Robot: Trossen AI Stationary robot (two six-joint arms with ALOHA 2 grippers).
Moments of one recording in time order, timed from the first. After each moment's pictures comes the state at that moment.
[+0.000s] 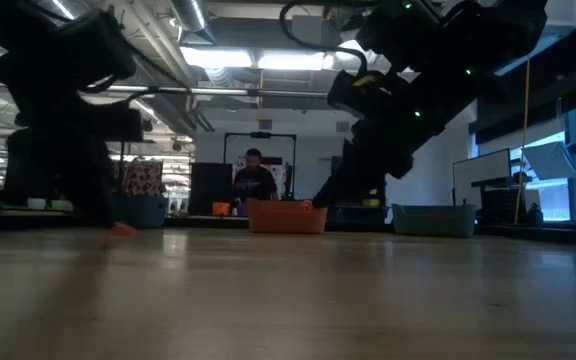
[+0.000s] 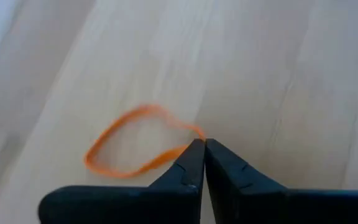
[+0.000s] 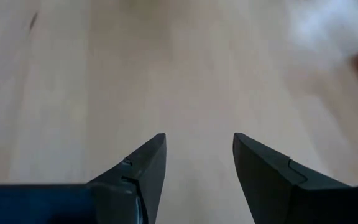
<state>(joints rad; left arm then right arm) -0.07 1.16 0.39 -0.33 -0.23 -0.40 0.14 1.76 0.84 0.20 0.32 0.10</state>
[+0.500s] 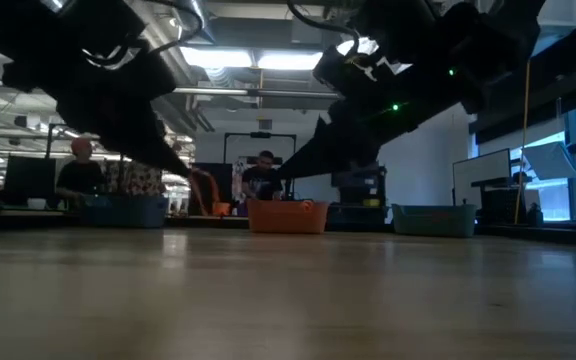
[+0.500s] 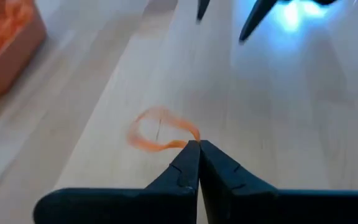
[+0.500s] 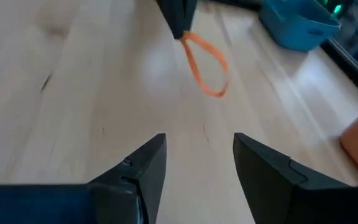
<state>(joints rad) -0.07 1.19 0.37 0.19 -0.21 -0.17 0.14 1.81 0.85 0.49 0.33 -0.09</state>
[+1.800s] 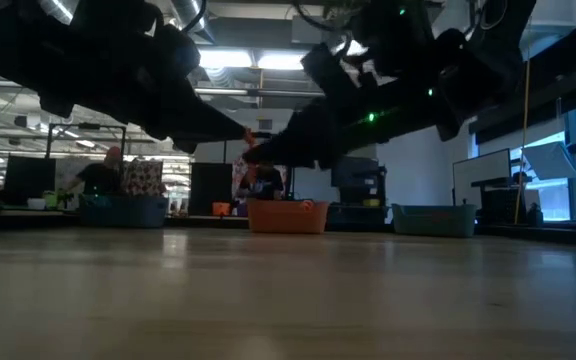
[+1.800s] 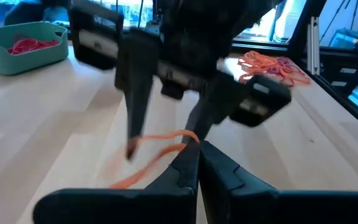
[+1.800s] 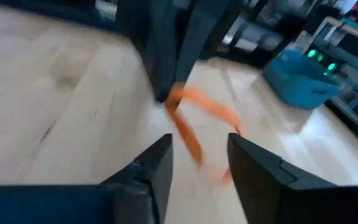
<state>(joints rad) -0.07 1.47 0.37 0.82 -0.06 -0.10 0.12 1.95 0.86 0.84 0.26 -0.22</state>
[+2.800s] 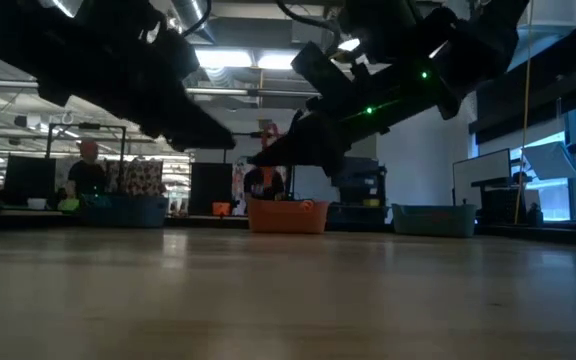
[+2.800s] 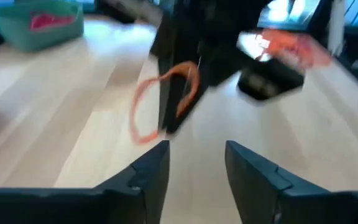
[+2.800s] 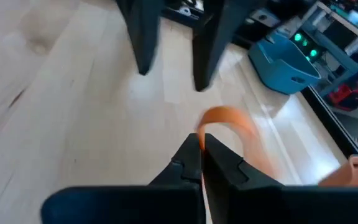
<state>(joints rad) -0.03 1.35 0.39 0.58 -0.06 -0.10 0.12 1.89 0.92 0.59 0.35 -0.29</state>
